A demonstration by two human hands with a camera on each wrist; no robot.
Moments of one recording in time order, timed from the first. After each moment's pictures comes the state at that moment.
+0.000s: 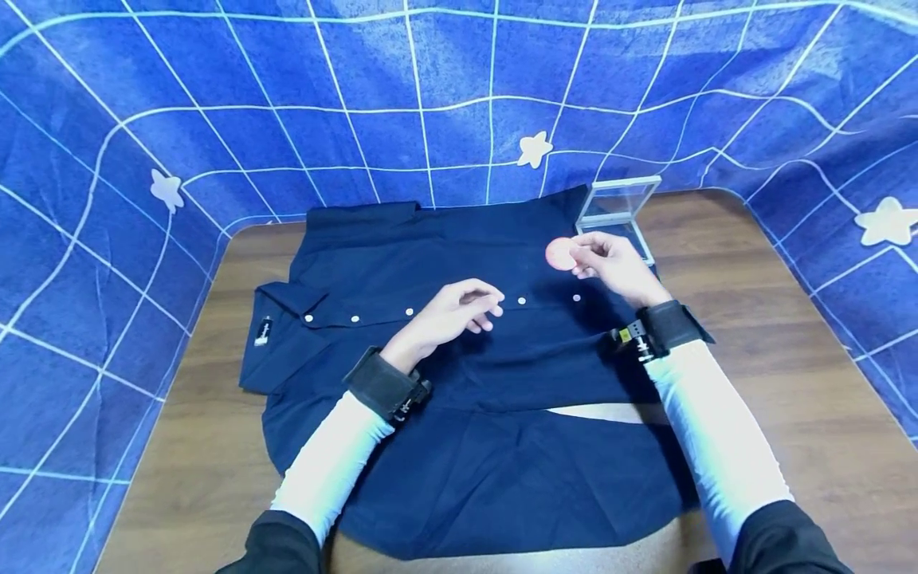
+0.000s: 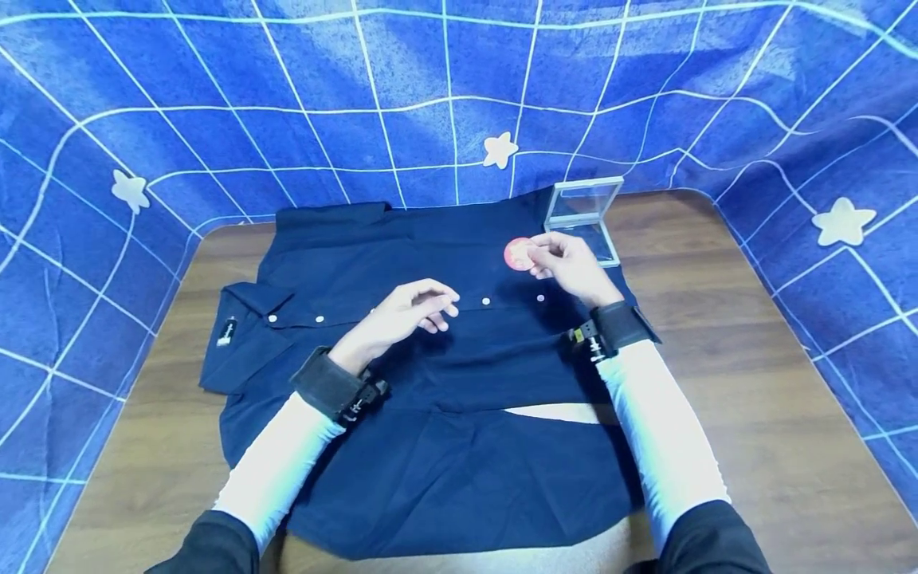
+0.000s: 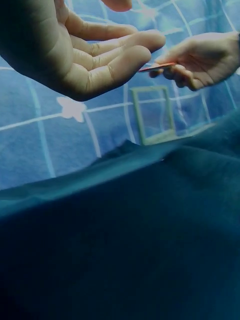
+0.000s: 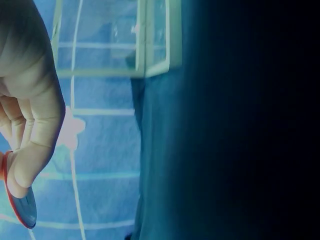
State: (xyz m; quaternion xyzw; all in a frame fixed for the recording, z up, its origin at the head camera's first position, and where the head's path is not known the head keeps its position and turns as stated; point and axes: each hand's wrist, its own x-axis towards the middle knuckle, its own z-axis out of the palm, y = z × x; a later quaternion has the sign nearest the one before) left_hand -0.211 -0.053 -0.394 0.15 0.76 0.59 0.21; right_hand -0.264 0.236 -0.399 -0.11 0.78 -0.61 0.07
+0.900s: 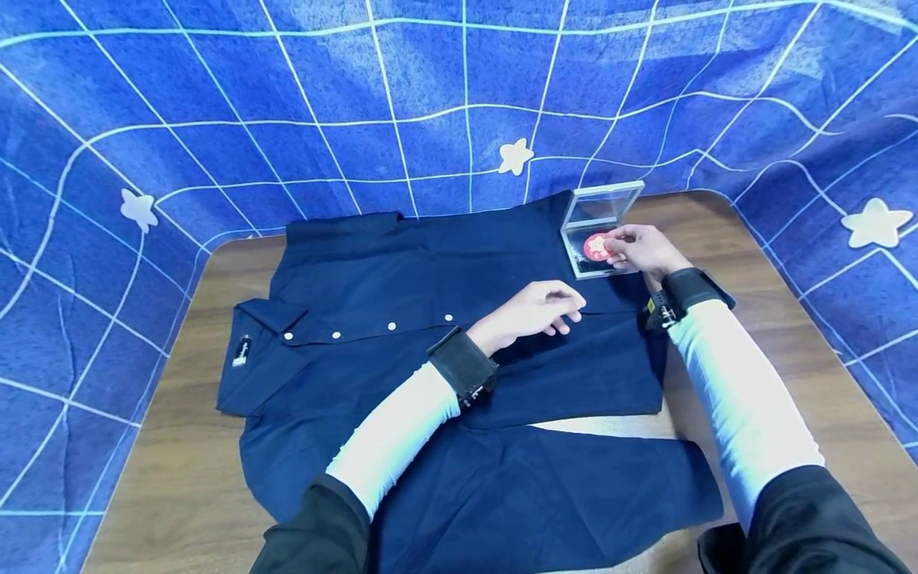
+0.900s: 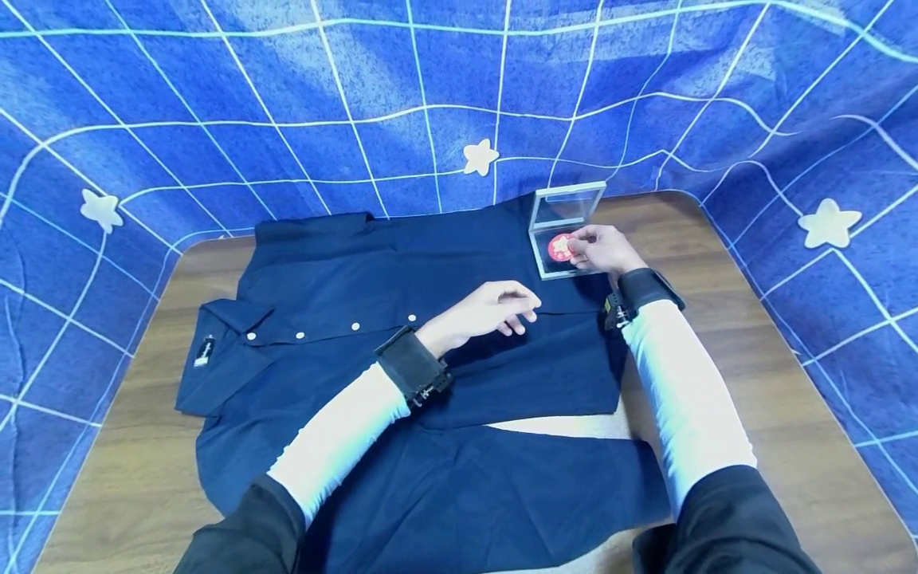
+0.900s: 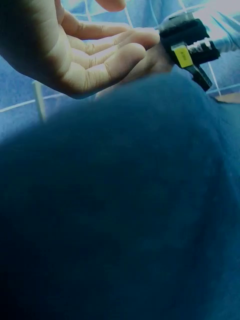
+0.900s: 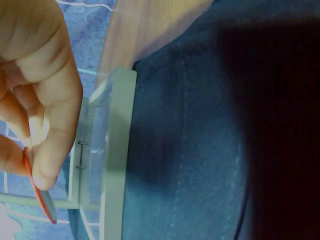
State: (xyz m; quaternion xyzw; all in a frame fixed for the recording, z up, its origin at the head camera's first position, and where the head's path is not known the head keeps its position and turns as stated) left_hand -0.247 0.079 -0.406 0.17 0.76 0.55 0.31; right_hand -0.328 0.323 -0.422 0.02 0.83 -0.54 0.14
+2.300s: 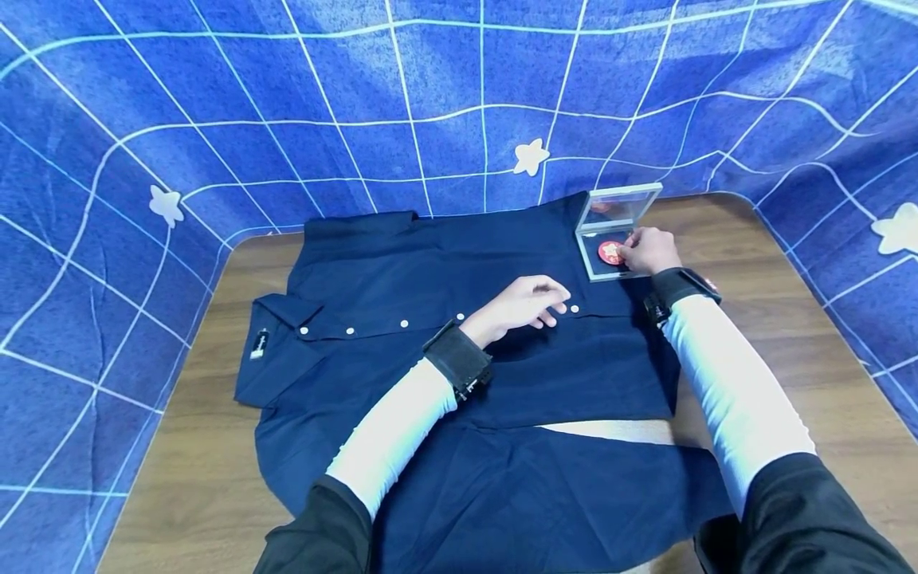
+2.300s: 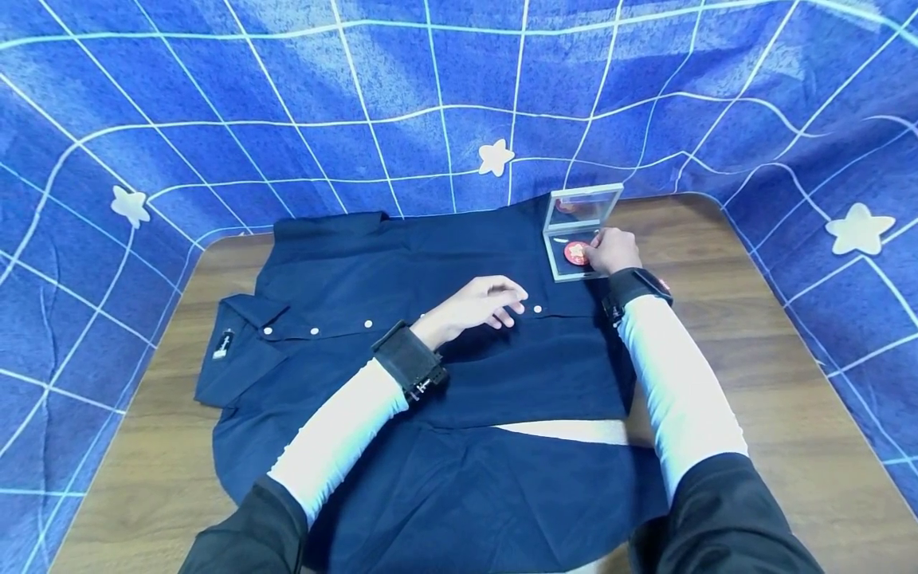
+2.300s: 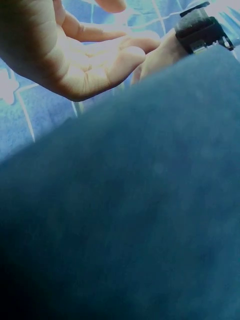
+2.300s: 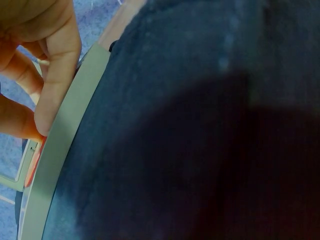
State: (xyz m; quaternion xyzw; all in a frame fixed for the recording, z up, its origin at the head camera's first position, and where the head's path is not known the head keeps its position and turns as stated) left_hand -0.257 0.054 -0.407 0.11 0.78 0.54 0.29; right_hand -0.342 0.314 -0.438 0.02 0.97 -0.25 0.00
